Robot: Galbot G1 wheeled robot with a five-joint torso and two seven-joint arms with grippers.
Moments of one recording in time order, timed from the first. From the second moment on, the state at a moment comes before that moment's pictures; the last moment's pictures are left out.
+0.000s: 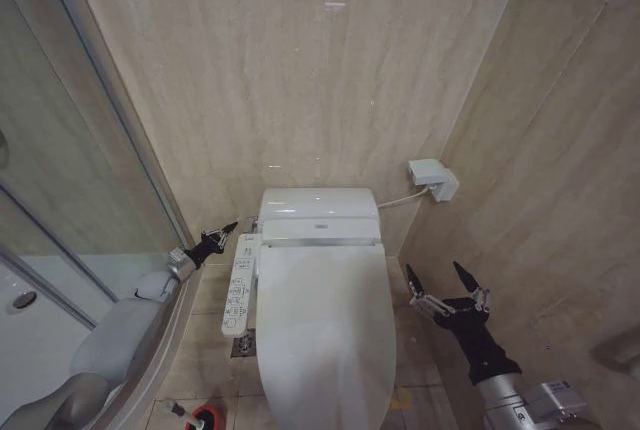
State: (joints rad) left arm 0.48 -1.06 -0.09 -0.79 -0.36 -0.54 0.57; right arm -1.76 1.58 0.76 2.41 0.29 -0.04 -0.25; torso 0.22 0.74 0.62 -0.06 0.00
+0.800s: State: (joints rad) left arm 0.50 -1.05 -0.10 -0.81 -0.35 -0.55 0.60; right arm -1.76 1.58 0.76 2.41 0.29 -0.04 -0.25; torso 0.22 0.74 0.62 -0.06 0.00
